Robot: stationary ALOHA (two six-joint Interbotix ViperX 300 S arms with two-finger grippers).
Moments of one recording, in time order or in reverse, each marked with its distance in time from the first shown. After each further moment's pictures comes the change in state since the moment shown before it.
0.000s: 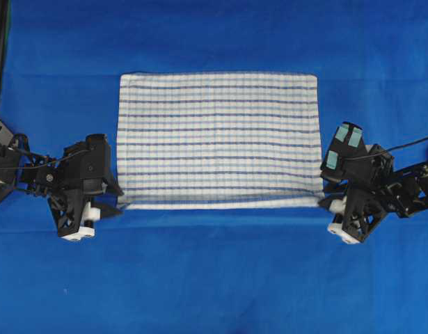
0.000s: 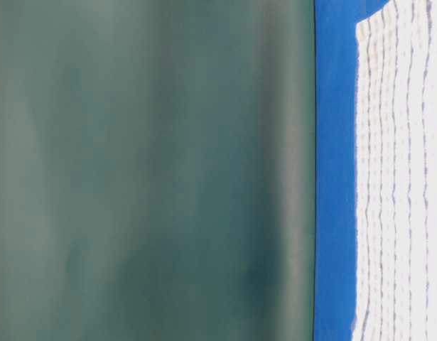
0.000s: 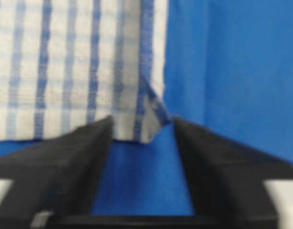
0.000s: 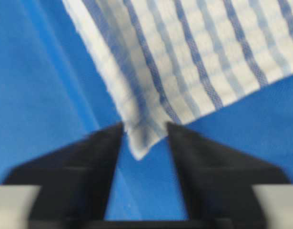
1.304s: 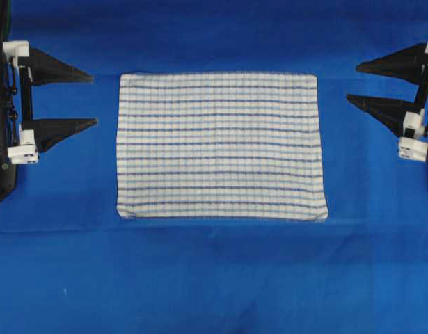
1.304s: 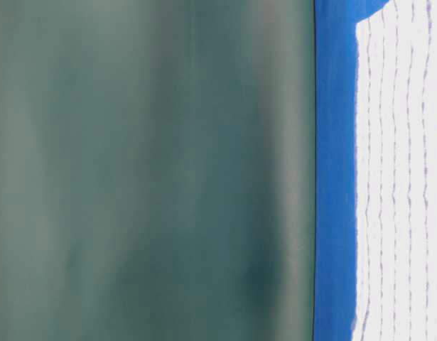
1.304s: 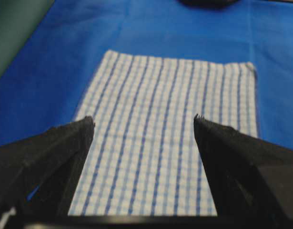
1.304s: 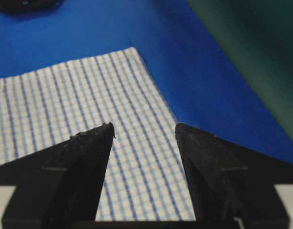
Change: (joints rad) left arm 0.380 -0.750 0.034 0.003 0.048 0.353; right arm -0.195 -0.647 0.028 -0.611 0.106 -0.015
